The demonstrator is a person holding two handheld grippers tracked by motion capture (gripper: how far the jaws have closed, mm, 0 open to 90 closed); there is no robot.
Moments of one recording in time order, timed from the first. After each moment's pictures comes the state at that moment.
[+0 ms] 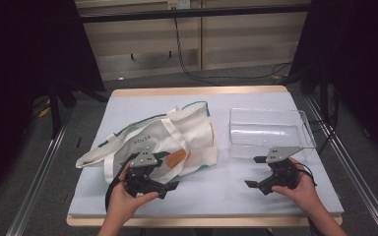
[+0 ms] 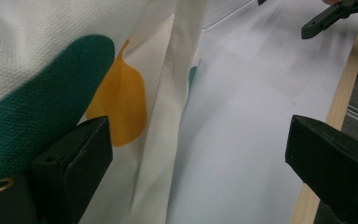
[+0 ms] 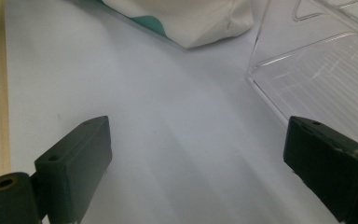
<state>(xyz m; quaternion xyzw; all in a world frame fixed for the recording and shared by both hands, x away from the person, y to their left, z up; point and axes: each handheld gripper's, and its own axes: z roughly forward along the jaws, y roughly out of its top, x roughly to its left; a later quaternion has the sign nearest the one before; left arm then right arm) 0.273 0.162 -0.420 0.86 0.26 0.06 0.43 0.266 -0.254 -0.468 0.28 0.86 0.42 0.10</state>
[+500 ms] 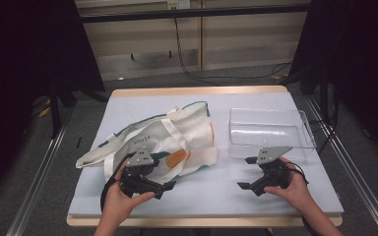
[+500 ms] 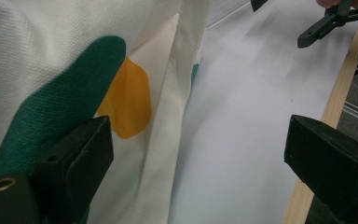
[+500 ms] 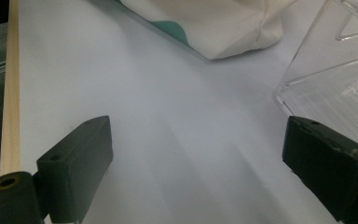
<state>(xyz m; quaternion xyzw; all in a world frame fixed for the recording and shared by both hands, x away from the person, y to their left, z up) 0.272 0.171 -0.413 0.86 0.27 0.06 0.43 0.270 -0.232 -0.466 0.25 0.87 0.42 0.09</state>
